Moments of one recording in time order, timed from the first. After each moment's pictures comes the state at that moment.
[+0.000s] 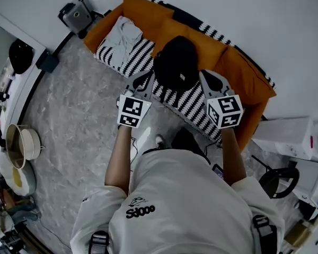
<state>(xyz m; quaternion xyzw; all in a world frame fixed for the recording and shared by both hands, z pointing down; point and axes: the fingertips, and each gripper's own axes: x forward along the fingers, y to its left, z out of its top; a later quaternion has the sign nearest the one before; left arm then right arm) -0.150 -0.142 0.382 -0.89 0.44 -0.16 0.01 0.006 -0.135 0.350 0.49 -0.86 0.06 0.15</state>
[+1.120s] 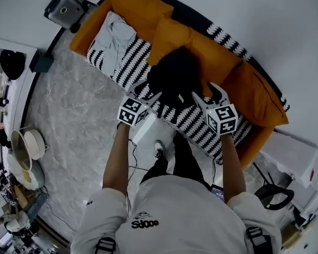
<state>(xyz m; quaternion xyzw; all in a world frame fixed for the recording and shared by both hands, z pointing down) -0.071 -0.402 0.632 -0.89 0.33 -0.25 -0.19 0.092 -0.396 0.581 0.42 -0.85 0.21 0.21</state>
